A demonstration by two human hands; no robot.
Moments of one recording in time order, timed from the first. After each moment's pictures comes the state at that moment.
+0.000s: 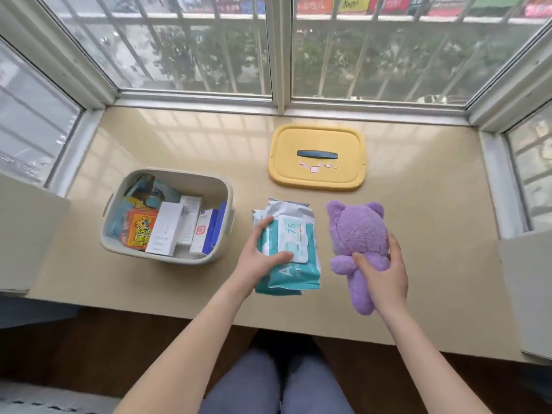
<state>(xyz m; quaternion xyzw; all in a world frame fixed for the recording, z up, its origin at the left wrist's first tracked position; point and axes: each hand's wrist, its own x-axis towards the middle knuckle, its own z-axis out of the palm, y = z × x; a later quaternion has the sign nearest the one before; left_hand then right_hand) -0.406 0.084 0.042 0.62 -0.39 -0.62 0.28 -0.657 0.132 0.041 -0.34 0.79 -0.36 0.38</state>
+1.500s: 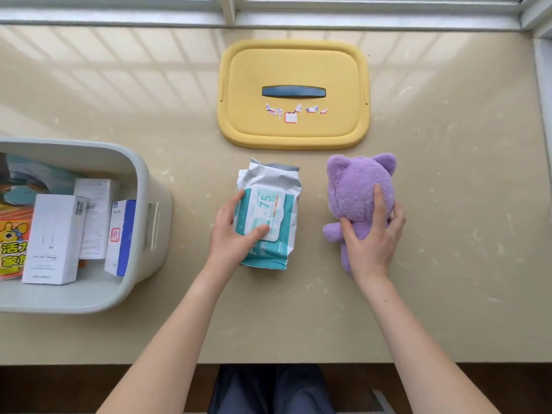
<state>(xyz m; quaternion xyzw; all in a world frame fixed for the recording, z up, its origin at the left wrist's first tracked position) -0.432 0.000 -0.156 0.69 -0.45 -0.52 0.24 -0.679 0.044 -0.165 -0.43 0.84 -0.28 0.17</state>
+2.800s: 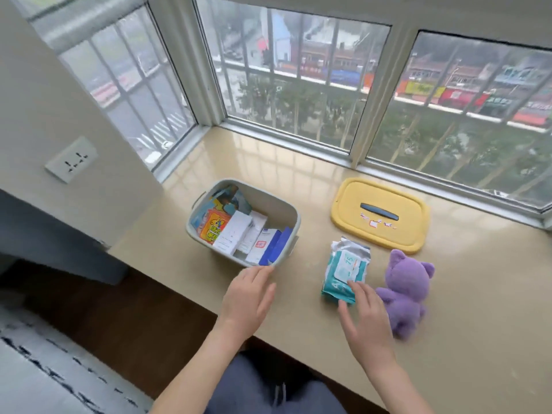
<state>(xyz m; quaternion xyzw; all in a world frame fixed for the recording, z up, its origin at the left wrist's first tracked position) -0.302 0.180 0.105 0.70 -0.66 -0.18 0.22 -0.550 0.149 0.065 -0.72 0.63 -0.20 0.21</state>
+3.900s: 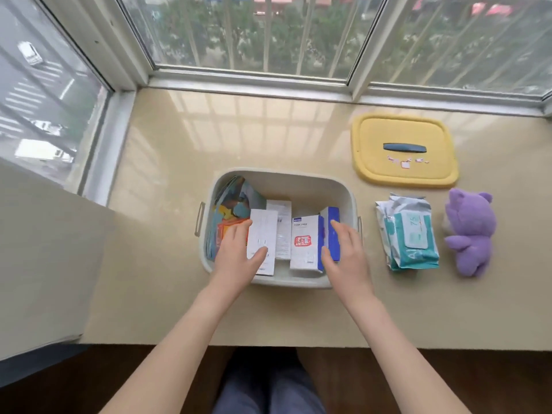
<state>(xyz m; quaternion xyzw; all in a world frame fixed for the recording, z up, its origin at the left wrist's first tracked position) -0.047 0.001 -0.047 0.66 -0.64 -0.36 0.17 -0.269 0.042 -0.016 -0.56 0.76 -0.19 0.27</state>
